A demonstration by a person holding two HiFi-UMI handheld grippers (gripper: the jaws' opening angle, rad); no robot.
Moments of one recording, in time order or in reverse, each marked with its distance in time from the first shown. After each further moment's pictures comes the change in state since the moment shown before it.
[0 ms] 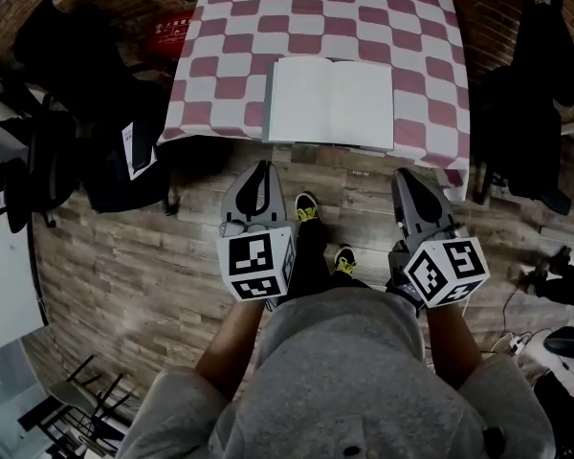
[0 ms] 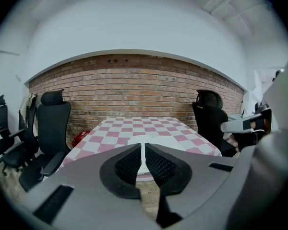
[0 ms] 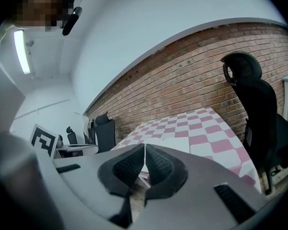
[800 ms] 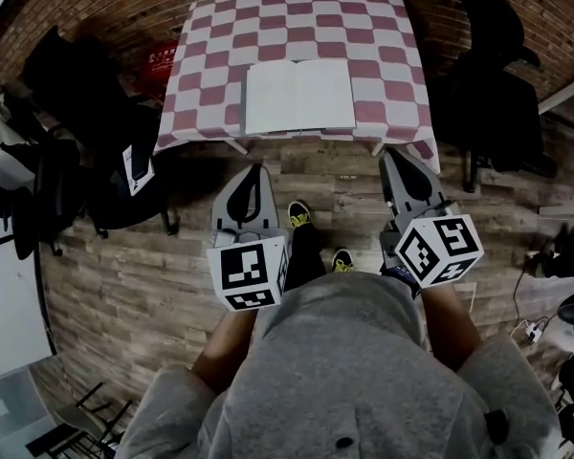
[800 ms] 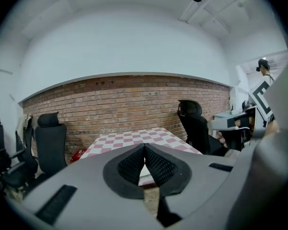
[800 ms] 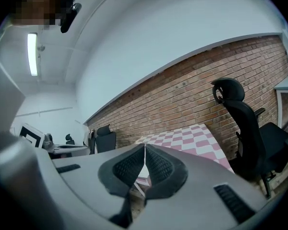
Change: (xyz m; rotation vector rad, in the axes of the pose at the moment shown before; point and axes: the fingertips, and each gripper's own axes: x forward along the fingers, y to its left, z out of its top) left arm -0.096 -0.076 0.033 0.150 -0.143 -0.043; right arm -0.098 0.004 0.027 -0.030 -0.179 -0.014
